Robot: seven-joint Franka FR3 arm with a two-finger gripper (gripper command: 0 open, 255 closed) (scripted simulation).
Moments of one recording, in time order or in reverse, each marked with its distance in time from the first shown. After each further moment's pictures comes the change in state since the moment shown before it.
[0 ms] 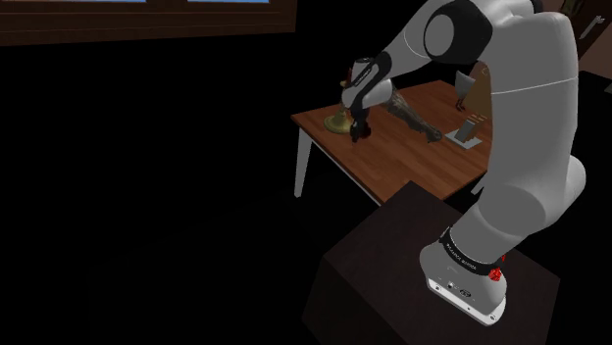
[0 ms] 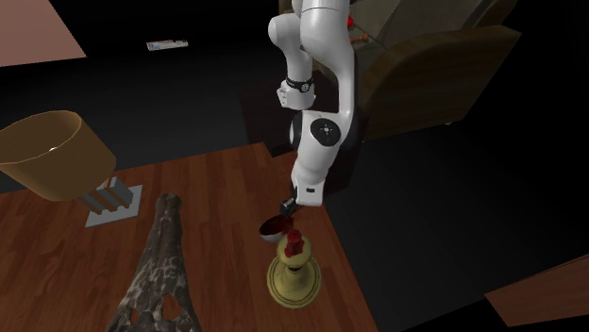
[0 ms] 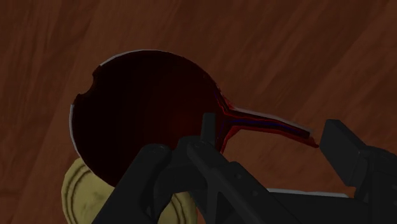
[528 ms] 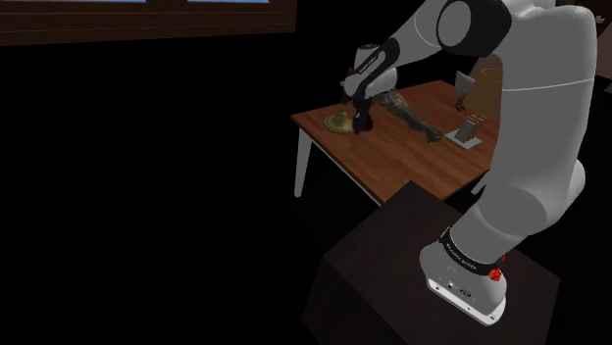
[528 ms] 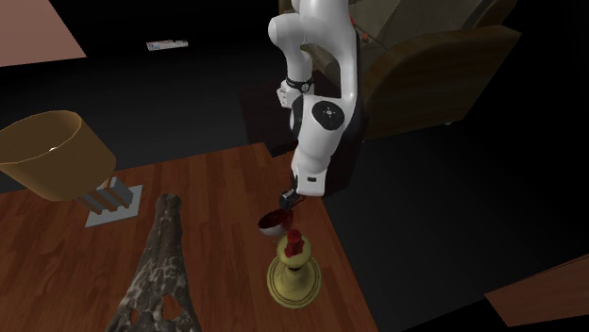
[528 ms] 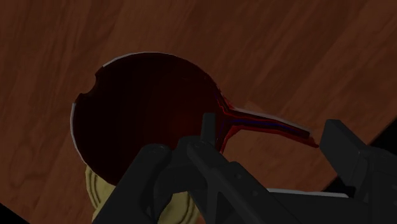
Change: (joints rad) arm 0.015 -0.090 -0.015 -0.013 -0.015 -0.075 -0.003
